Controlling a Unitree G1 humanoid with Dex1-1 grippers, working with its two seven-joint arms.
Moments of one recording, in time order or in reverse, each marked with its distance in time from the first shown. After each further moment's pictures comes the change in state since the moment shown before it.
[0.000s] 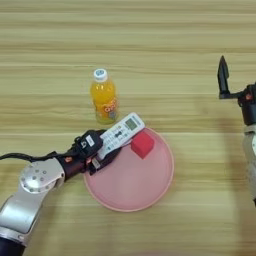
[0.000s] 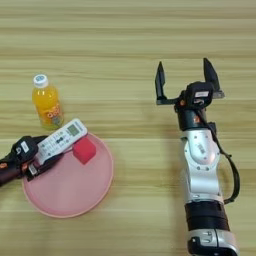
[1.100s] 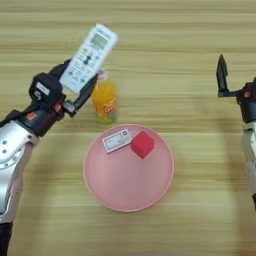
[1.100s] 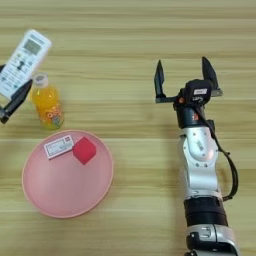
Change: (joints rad) left arm -0.109 -0.050 0.303 -0.300 -0.201 0.002 0.170; right arm -0.027 0.000 -0.003 0.034 0.002 -0.001 0.000
